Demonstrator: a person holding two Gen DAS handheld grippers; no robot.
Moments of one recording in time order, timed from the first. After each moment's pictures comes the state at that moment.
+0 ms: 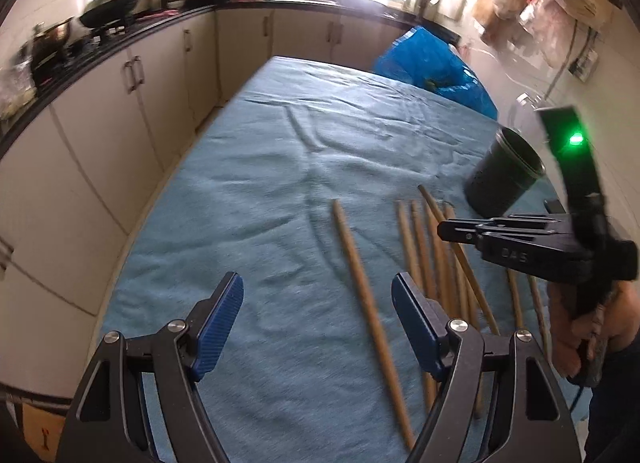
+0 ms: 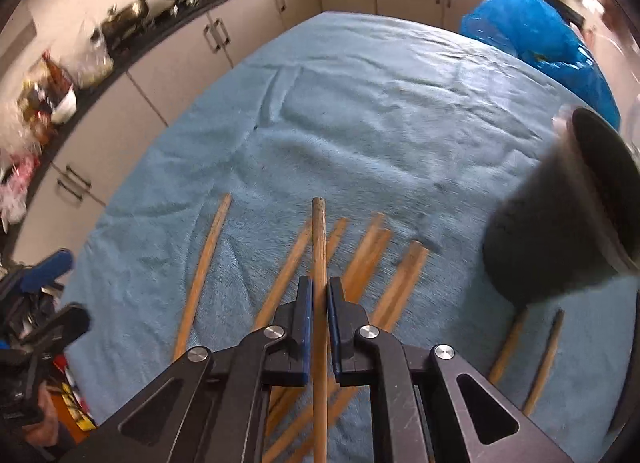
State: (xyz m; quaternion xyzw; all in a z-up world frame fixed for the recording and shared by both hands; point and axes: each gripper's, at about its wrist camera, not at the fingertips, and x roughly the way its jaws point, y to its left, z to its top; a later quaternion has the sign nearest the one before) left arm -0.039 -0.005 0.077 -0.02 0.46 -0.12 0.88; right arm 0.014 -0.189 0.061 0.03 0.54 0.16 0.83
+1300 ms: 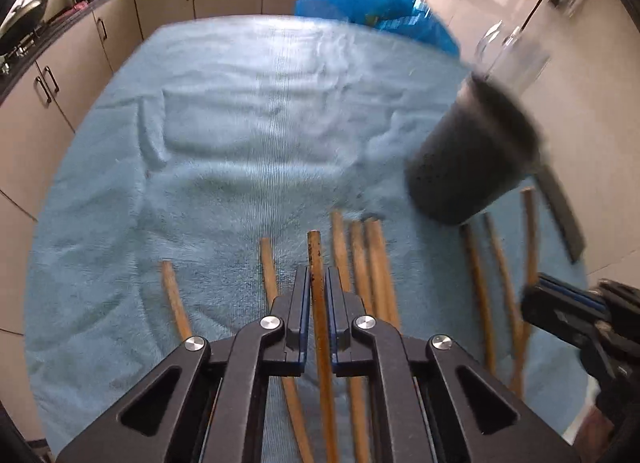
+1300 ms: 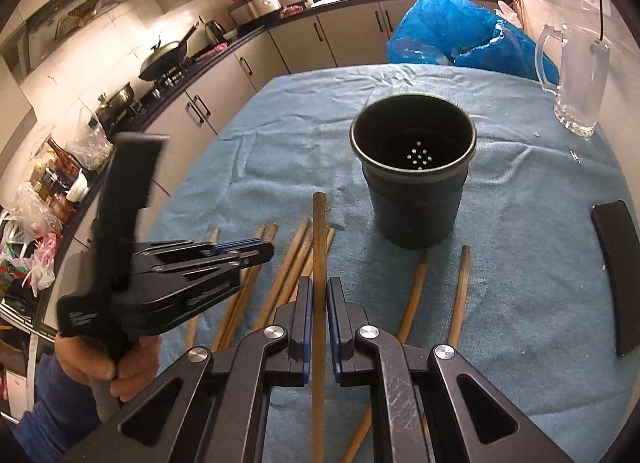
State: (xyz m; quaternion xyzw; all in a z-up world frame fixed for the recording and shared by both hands) left arm 0.038 -0.124 0.052 0.03 0.51 -0.20 0.83; right arm -0.051 -0.276 0.106 0.13 0.46 0.13 0.87
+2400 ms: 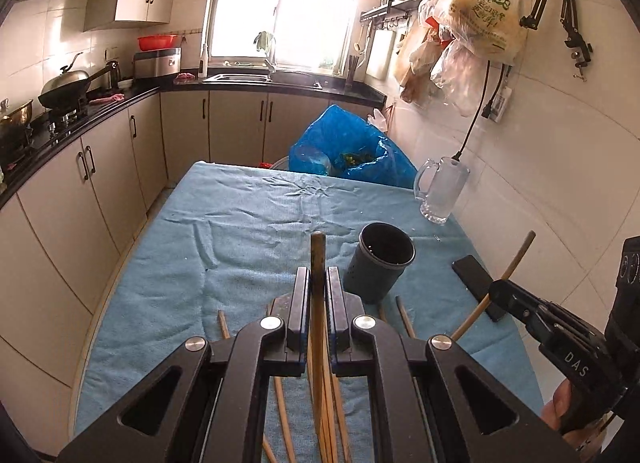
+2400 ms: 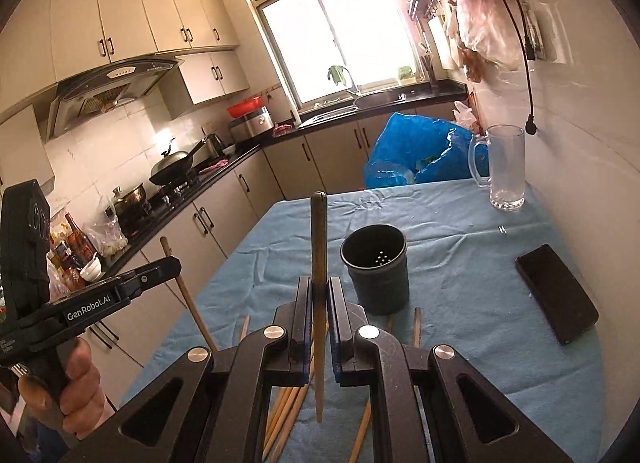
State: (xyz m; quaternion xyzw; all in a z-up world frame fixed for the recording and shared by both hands) left arm -0.075 -0.083 0.190 -0.02 0.32 -0.20 0.92; right arm -0.163 -0.293 0.199 0.16 0.26 0.06 0.95
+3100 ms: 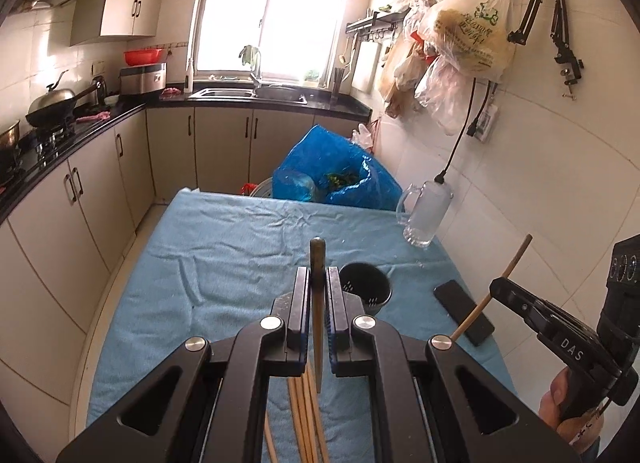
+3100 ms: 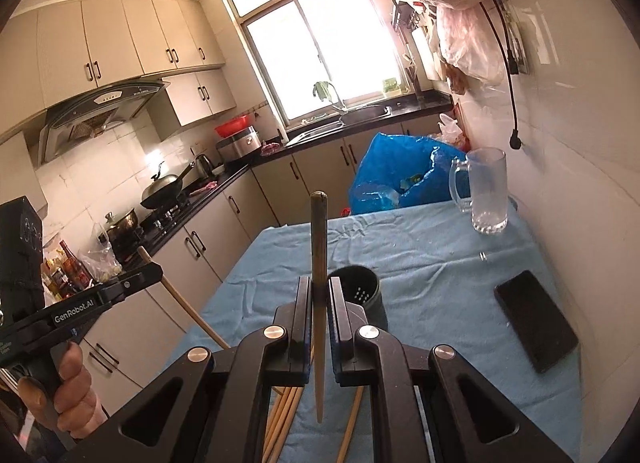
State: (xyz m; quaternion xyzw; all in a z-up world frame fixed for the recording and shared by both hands) left arm -0.055 -0.104 0.239 -0.02 0.30 -0.23 0.93; right arm -0.154 -0.331 0.235 0.18 0.25 0.04 0.95
